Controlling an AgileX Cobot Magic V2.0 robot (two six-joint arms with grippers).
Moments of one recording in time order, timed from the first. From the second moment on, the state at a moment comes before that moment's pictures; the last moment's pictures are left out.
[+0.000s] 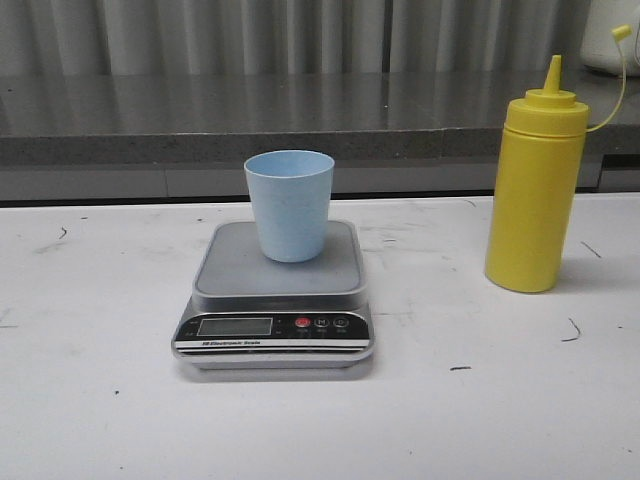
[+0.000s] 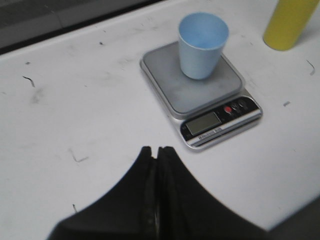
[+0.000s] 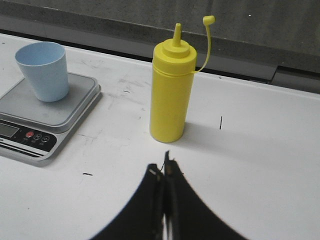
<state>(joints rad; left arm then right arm) -0.42 0.70 -0.77 0.02 0.74 -0.01 0.26 0.24 -0.42 -0.05 0.57 0.03</state>
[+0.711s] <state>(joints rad) -0.01 0.00 -0.01 -0.01 0.13 -0.01 0.26 0.24 -0.42 -0.05 0.57 0.03</state>
